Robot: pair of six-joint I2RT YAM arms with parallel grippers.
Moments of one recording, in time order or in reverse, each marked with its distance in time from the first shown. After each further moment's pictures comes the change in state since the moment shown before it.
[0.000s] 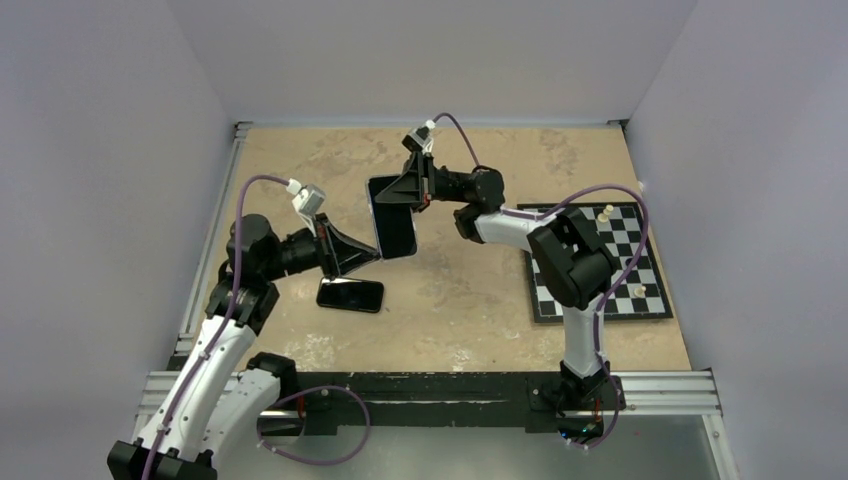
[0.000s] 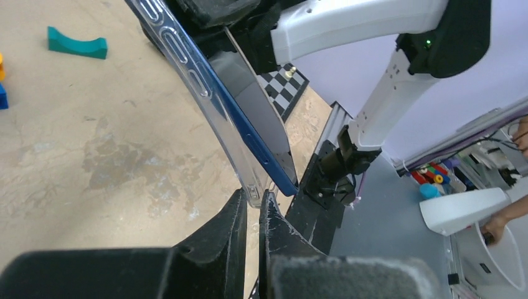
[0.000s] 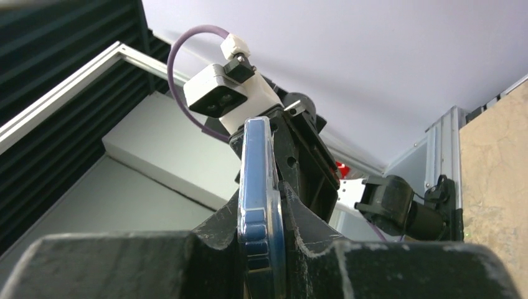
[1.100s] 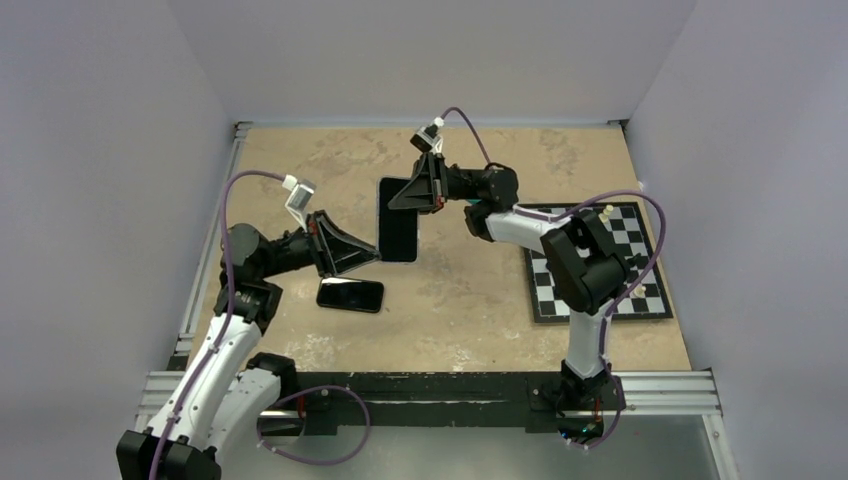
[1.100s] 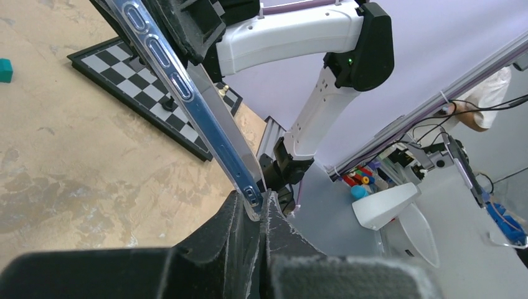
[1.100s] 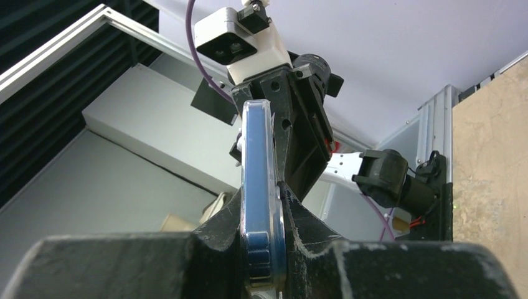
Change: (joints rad) left arm 0.029 0.011 -0.089 0.425 0.166 -0.389; right arm -0.045 -0.076 -0.056 0.010 -0.095 -0.018
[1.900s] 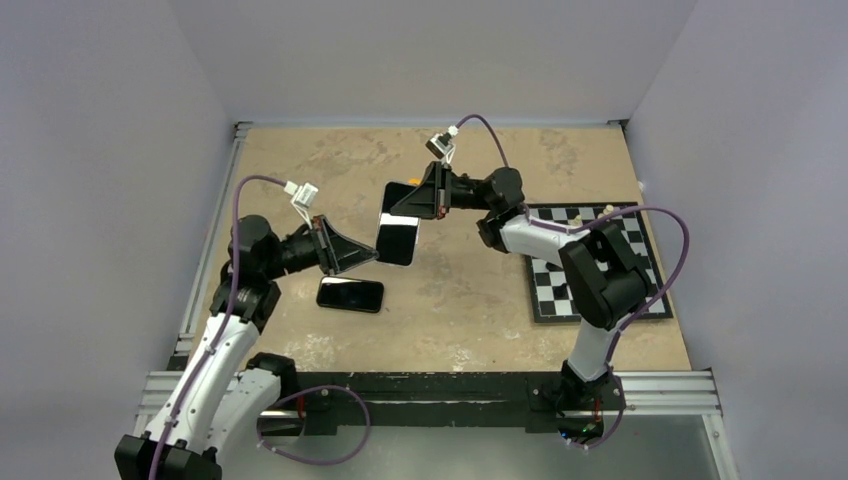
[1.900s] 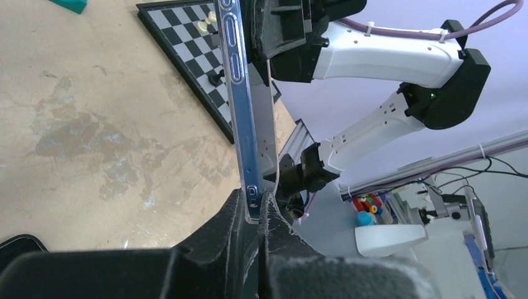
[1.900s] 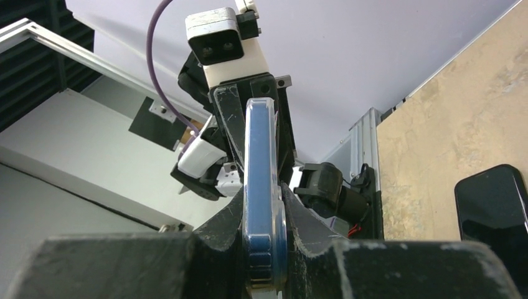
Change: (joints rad) left arm 0.005 -0.020 0.041 -0.369 -0.176 0.081; right arm -0.013 -0.126 -0.147 -0.303 0.080 -0.414
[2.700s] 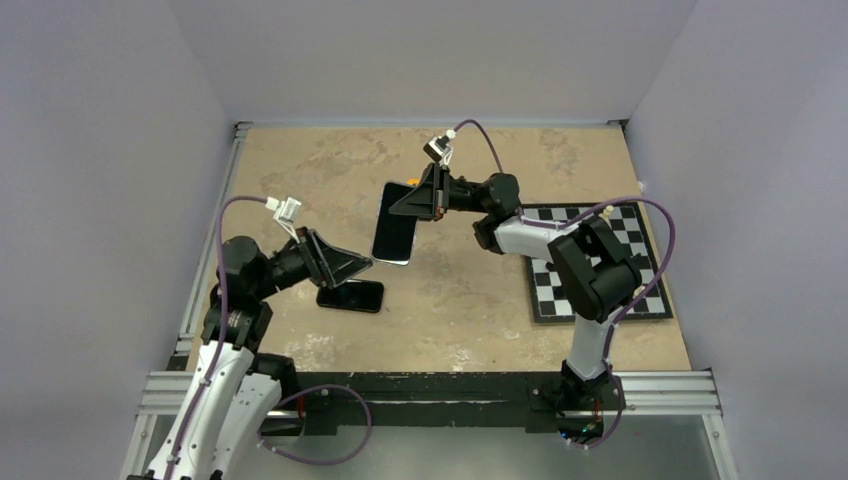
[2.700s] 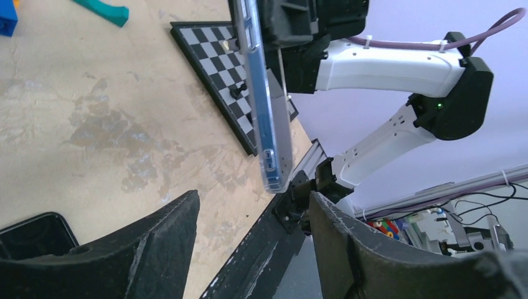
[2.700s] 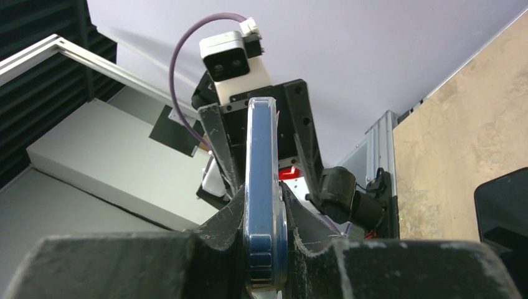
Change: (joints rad) left arm 0.051 -0.156 -0.065 -0.103 -0.066 -0.001; right arm 0.002 0.064 0.000 0.146 0.017 0.125
